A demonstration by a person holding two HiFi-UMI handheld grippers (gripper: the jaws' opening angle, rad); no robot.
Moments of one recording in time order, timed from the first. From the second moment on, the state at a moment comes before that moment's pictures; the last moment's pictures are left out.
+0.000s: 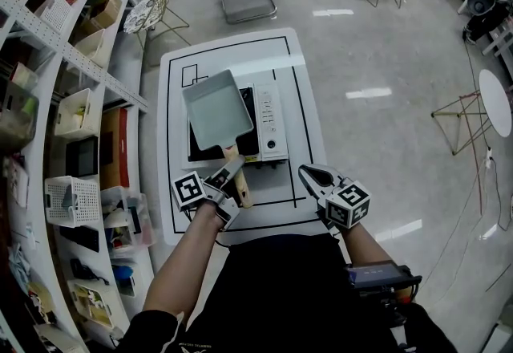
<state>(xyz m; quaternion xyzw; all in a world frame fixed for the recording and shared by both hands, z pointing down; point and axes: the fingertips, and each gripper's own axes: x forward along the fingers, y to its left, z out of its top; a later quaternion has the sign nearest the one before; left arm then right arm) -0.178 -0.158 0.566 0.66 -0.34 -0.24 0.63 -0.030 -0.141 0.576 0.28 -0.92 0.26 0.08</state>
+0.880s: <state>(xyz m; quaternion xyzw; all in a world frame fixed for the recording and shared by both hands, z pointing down) -0.177 -0.161 0.523 0.69 -0.33 -0.23 0.60 -0.032 -0.137 0.575 0.27 -0.93 0.25 0.07</state>
